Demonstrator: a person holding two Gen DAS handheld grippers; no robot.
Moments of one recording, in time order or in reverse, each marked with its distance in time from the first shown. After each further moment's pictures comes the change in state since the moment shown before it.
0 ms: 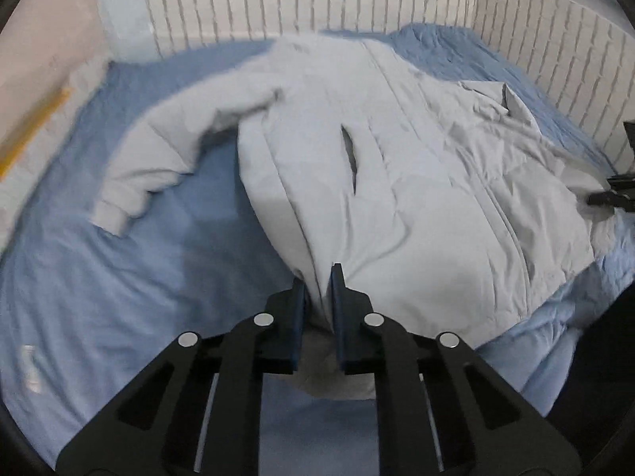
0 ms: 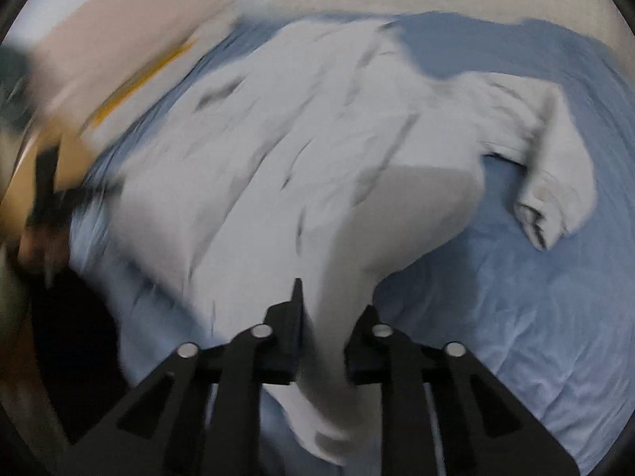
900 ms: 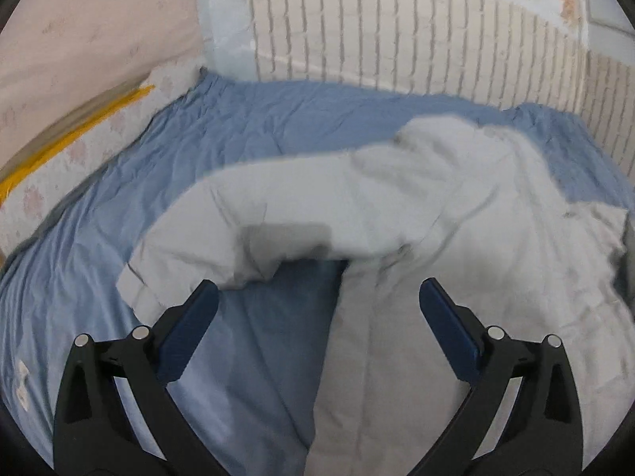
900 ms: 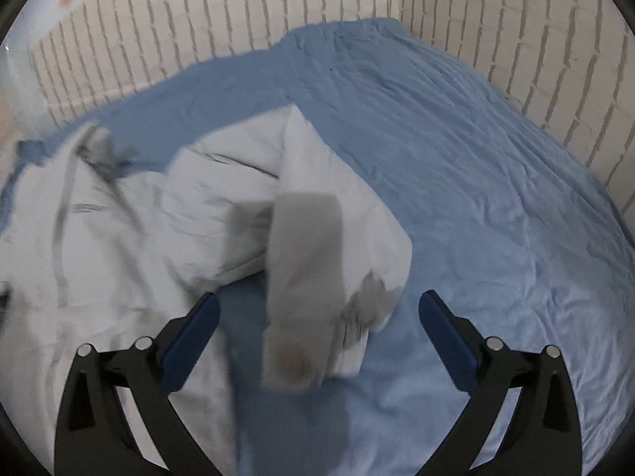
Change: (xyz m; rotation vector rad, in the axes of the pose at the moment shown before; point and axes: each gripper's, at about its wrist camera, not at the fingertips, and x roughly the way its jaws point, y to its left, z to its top) left arm 0.201 0.011 0.168 -0.261 -0.147 0.276; right arm 0.062 -0.230 0.065 0.685 -0.254 -0.678
